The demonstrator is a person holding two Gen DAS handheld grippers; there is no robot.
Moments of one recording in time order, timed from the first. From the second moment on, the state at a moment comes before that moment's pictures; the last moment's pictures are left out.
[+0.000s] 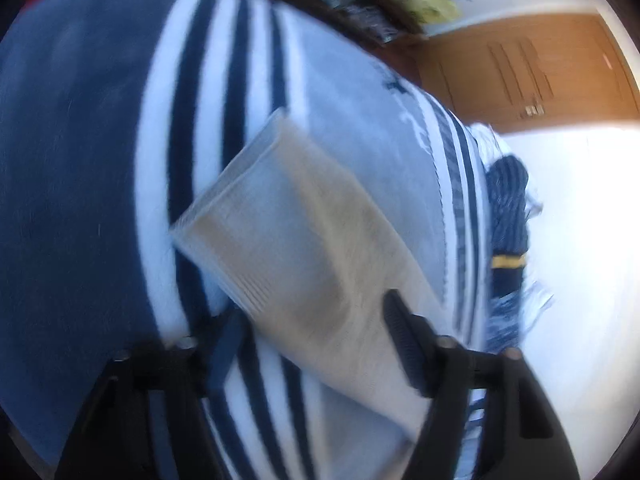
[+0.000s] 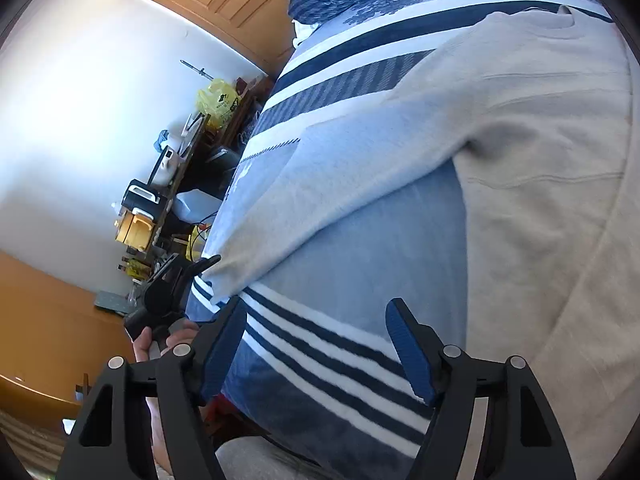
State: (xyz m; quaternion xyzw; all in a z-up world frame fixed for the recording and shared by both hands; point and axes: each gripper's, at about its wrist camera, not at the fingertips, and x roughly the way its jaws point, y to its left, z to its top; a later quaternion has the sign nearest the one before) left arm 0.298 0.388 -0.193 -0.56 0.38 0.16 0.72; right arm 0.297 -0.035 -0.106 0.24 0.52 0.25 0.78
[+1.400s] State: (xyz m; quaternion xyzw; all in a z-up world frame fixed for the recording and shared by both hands) left arm 0.193 -0.167 -0.151 0.22 0.39 -0.34 0.83; right arm 0.224 -0.411 -0.212 0.57 0.42 0.18 0.68
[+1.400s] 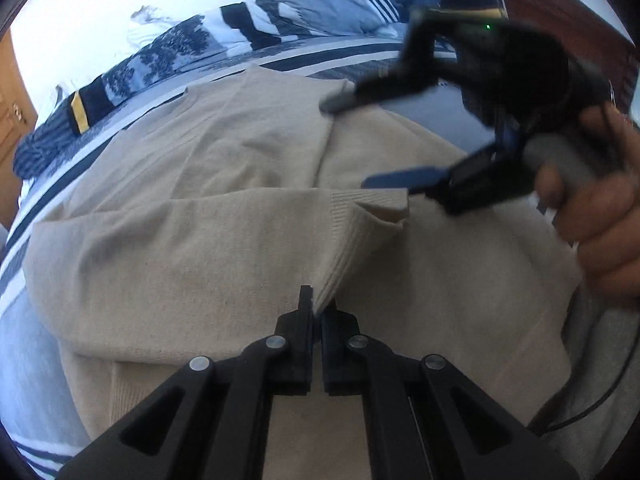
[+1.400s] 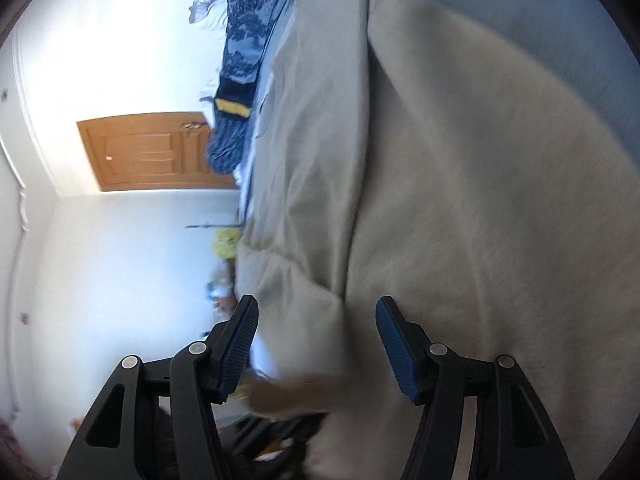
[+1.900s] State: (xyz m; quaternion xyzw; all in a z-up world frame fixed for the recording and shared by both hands) left arm 0.182 -0.166 -0.076 0.14 0.34 -0.39 0.84; right arm 0.207 -0.383 -0.115 0.43 0.46 0.17 0.76
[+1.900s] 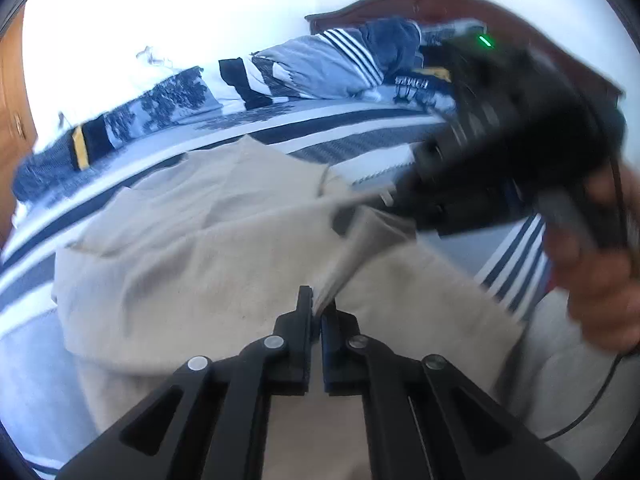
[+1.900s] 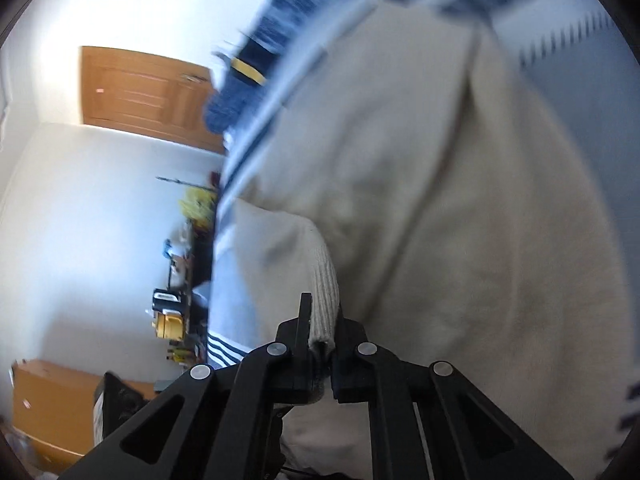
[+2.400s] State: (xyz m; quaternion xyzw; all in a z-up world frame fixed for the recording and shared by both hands) left arm 0.266 -0.075 -0.079 -0.04 0.44 -0.34 0.83; right arm 0.184 -0.399 -0.134 0.31 0.52 0.05 0.80
